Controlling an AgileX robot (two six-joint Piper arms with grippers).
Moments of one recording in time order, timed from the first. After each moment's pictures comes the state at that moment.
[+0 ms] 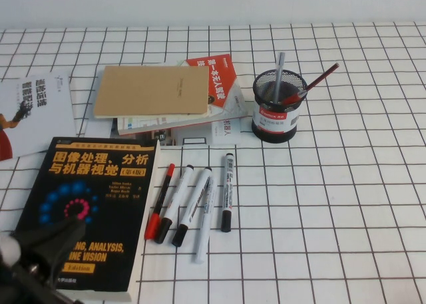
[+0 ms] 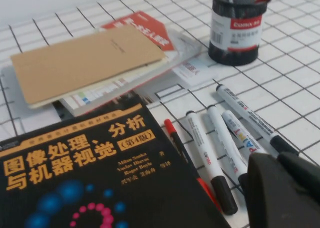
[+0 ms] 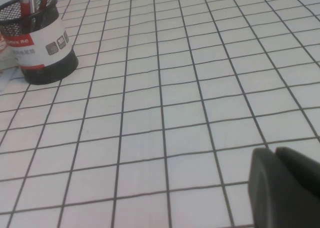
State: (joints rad) right arm 0.03 -0.01 0.03 0.07 0.35 0.13; left arm -0.51 0.60 -0.27 -0.32 0.10 0.38
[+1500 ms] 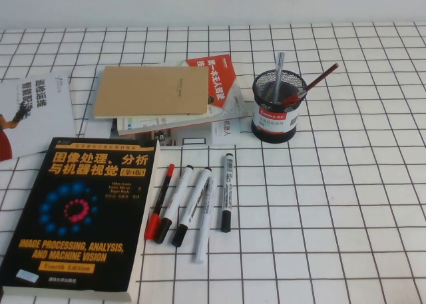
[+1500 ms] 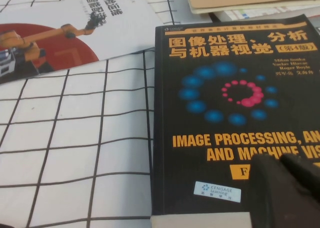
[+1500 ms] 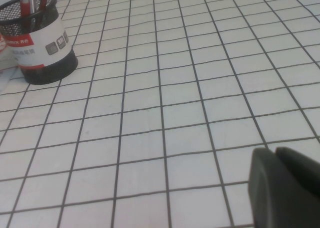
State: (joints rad) right arm 0.03 -0.01 0.03 0.07 0.35 0.13; left arm -0.06 -0.01 0.02 -0.11 0.39 0.17
